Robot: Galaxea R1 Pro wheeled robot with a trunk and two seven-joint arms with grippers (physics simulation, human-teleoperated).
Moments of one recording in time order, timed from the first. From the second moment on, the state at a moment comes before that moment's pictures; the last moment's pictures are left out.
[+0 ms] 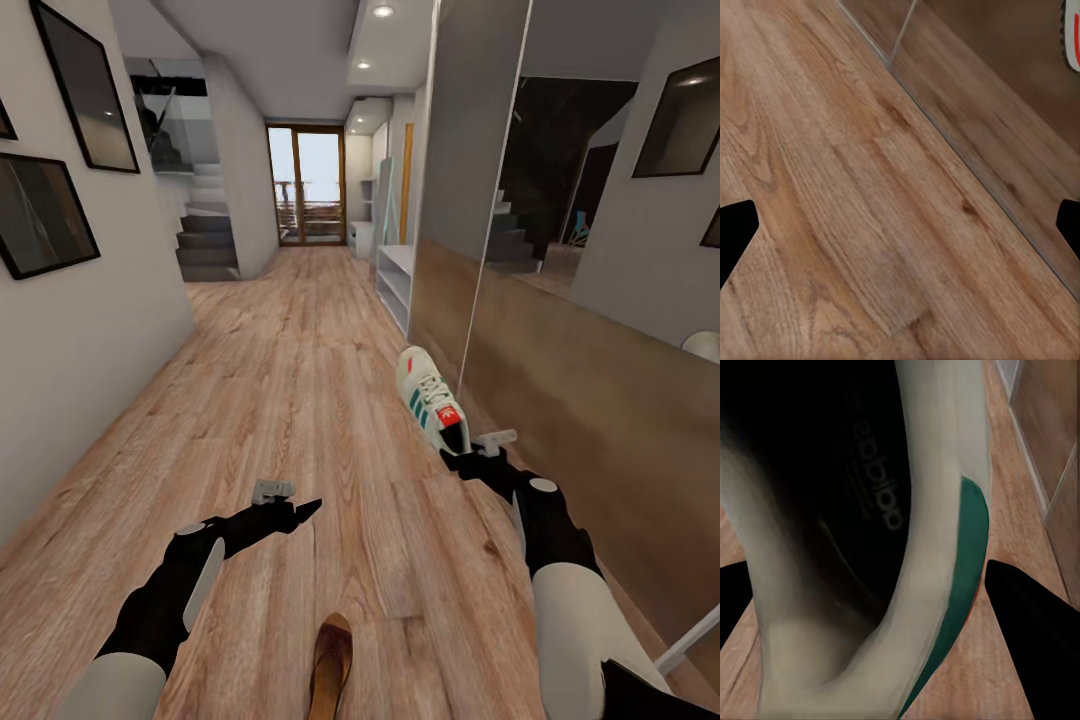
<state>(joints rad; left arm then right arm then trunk) -0.53 0.00 0.03 -1.01 0.09 0.40 -0.59 -0.80 0.10 -0.56 -0.81 0.57 0.09 0.59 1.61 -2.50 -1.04</state>
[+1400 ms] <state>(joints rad) -0.53 0.00 0.03 -0.98 0.09 0.31 -0.51 -0.80 0.10 -0.56 -0.82 0.57 0.09 0.59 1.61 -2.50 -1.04</state>
